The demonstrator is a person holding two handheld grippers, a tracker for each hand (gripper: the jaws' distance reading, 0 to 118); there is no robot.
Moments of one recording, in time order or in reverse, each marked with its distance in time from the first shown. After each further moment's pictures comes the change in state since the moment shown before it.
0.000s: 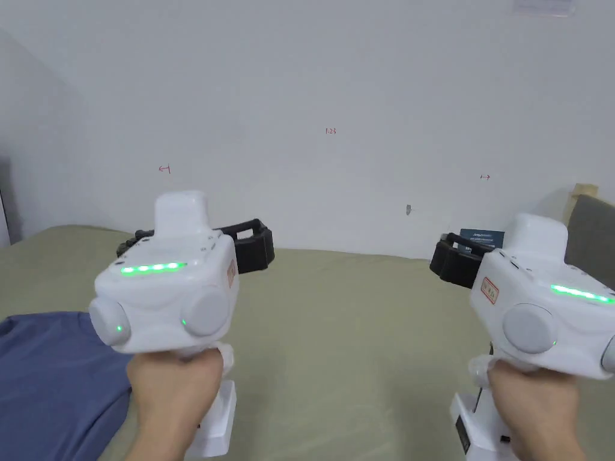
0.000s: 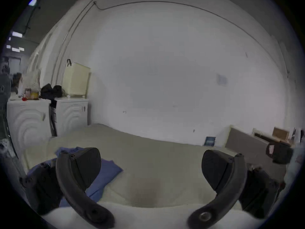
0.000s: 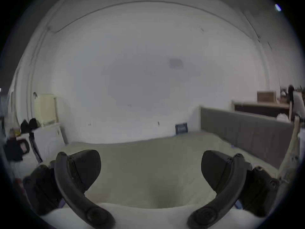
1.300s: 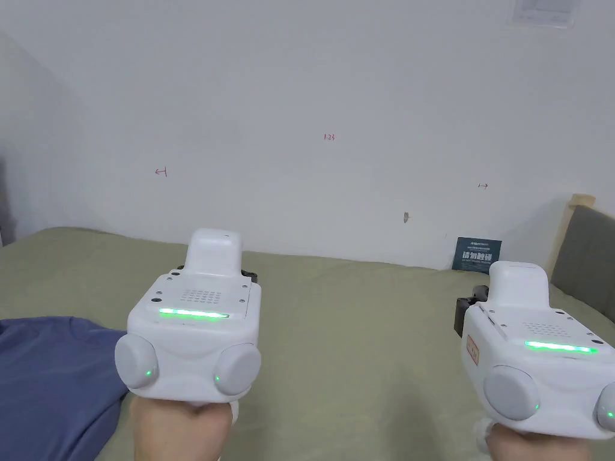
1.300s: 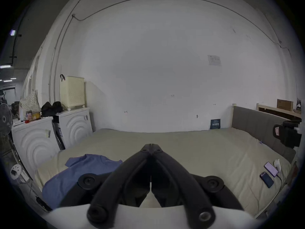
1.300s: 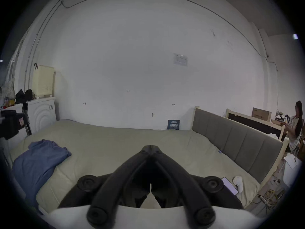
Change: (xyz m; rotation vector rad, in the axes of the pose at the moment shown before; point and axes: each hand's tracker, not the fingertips) left arm 0.019 -0.013 0.010 -0.038 0.026 -0.203; right arm -0.026 -0.020 0.031 -0.039 -0.057 0.255
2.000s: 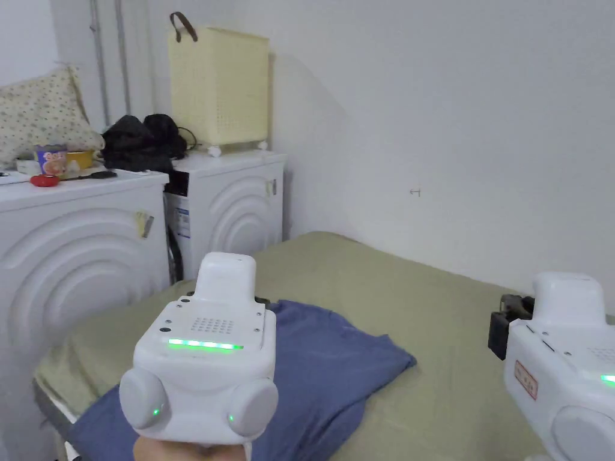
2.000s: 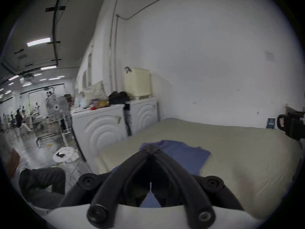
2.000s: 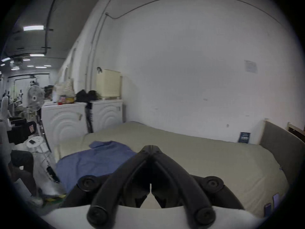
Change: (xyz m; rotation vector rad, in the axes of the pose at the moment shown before) left arm -0.212 -0.034 0.116 -0.098 0.589 0.055; right arm -0.220 0.018 0.029 0.056 0.659 0.051
